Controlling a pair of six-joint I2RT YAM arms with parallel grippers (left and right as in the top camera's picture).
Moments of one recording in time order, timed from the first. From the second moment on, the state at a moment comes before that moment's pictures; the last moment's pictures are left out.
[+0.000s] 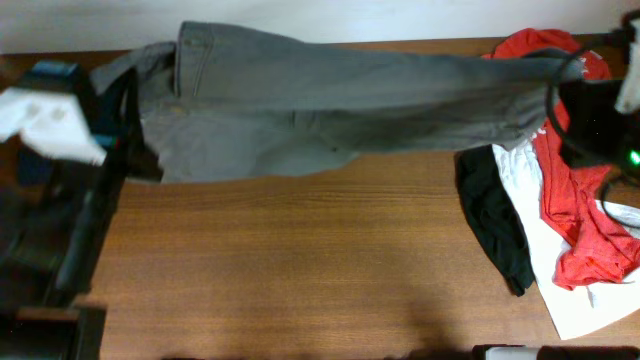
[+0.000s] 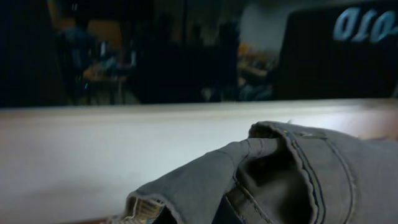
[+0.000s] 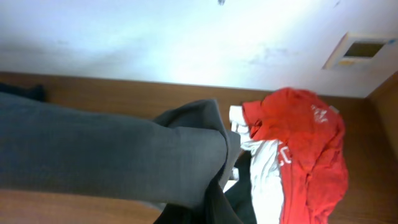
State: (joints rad) left arm -0.07 0.95 1.52 -0.48 0.13 -0.08; right arm -0.05 1.51 2.62 -1.65 -0.14 -0.06
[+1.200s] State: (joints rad) left arm -0.06 1.31 1.53 -0.76 0.17 -0.17; right arm -0.06 1.75 2.24 -1.53 -0.16 -0.06
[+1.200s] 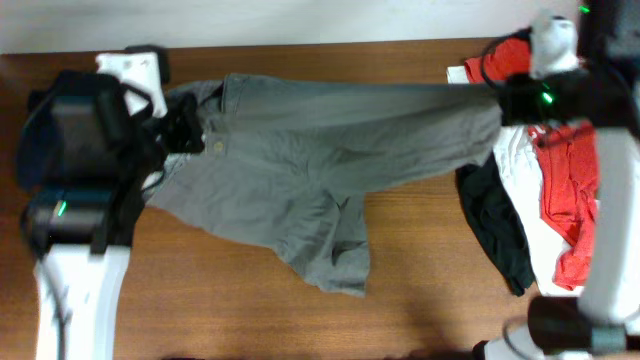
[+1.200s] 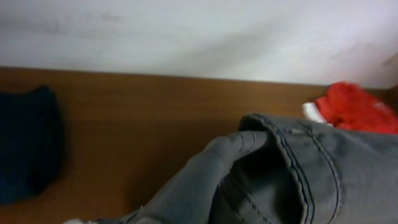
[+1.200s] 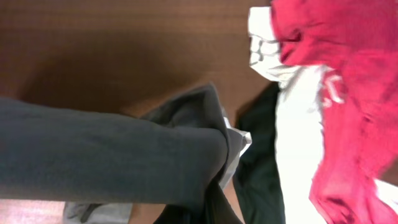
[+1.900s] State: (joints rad) left arm -0.06 1.87 1.54 -0.08 0.02 -0.07; right arm -0.05 2.28 2.25 -0.96 -0.32 -0.07
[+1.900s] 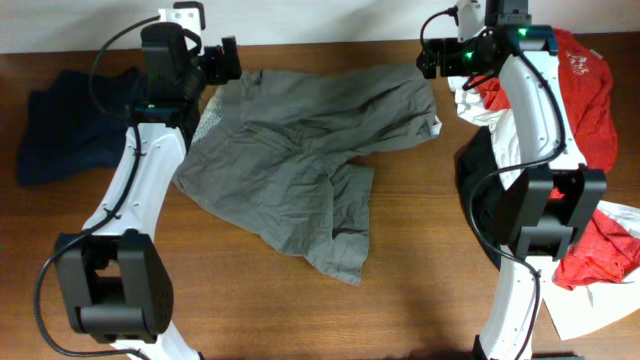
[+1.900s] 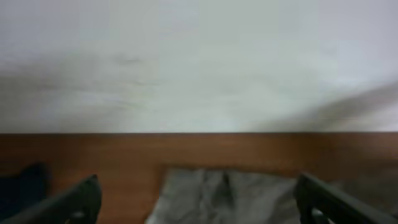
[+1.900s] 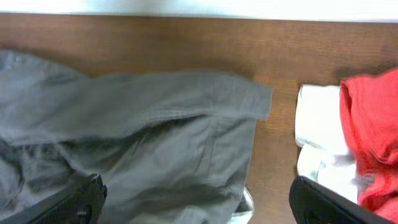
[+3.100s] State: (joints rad) left arm -0.11 2.21 1.74 -0.48 0.03 0.51; right arm 0.01 2.21 2.35 -1.31 -0.31 -0.07
